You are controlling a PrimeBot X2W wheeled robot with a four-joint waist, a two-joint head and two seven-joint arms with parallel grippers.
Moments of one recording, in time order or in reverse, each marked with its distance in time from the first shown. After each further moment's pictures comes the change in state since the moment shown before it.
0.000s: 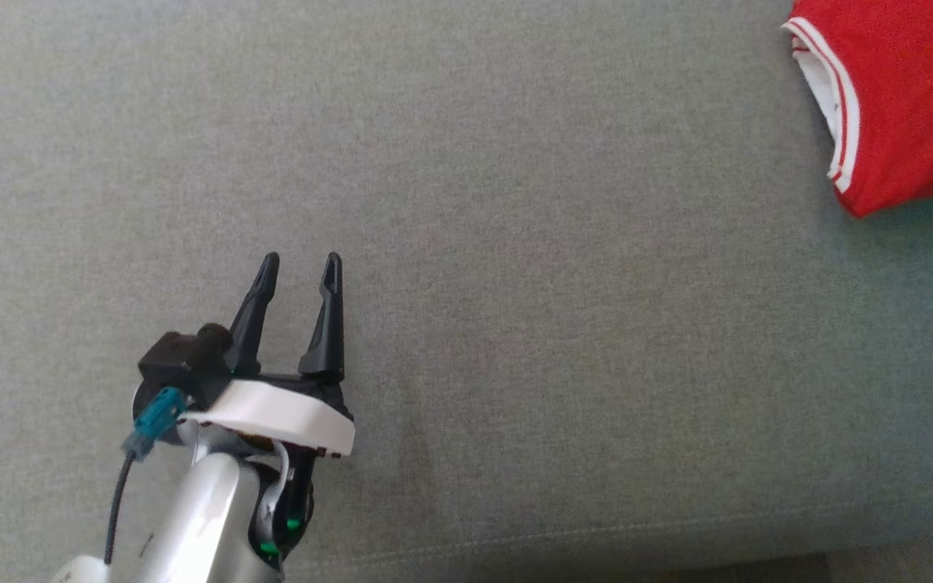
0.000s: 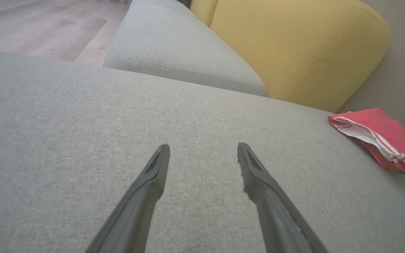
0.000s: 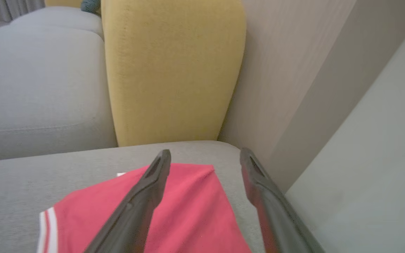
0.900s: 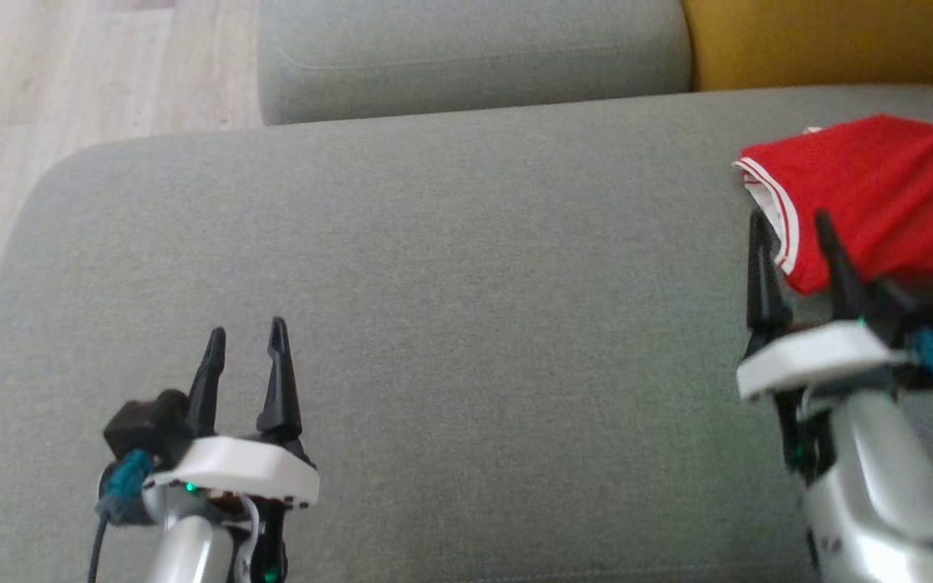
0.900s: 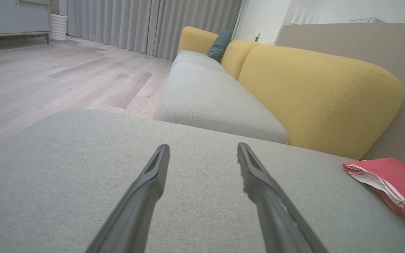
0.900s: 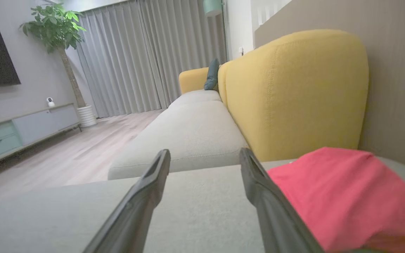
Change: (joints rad) left arm 0.125 -0.017 0.104 0.000 0.000 0.063 0.000; right arm 0.557 0.189 0.536 -0.310 0.543 0.000 -0.231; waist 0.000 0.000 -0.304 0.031
